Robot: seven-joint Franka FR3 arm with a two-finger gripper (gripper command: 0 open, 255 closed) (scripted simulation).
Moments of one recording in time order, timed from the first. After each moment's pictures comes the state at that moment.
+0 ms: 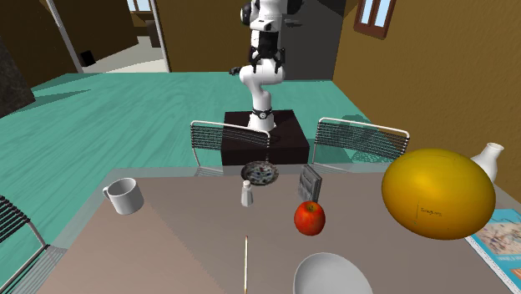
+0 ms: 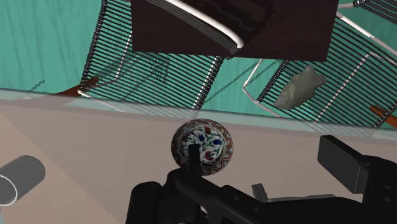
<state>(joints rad) -0.01 -0.77 0.02 -2.35 -0.06 1.56 -0.10</state>
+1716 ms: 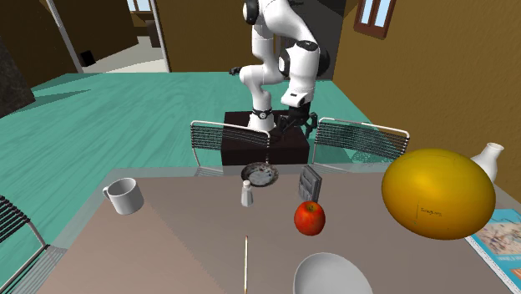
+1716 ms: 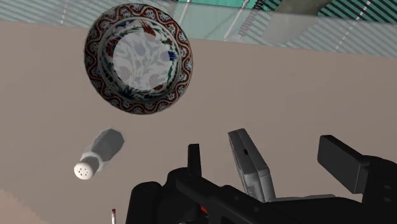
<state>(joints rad) 0.03 0.04 0.13 -2.11 -0.03 2.14 0.08</state>
